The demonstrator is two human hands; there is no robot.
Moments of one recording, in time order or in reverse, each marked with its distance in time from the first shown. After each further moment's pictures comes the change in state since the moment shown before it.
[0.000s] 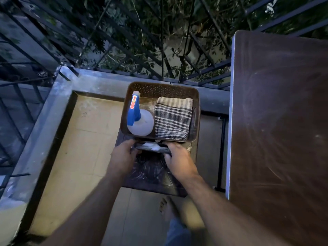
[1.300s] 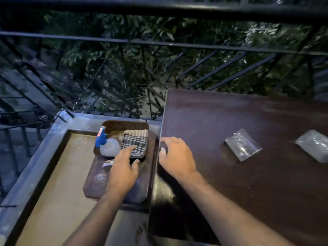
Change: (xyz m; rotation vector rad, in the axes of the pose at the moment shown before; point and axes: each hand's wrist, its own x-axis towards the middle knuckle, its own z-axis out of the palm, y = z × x) left_hand -0.149 0.223 -0.005 0.012 0.200 0.248; right_hand -0.142 0.012 -0.226 -0.082 0.390 -0.187
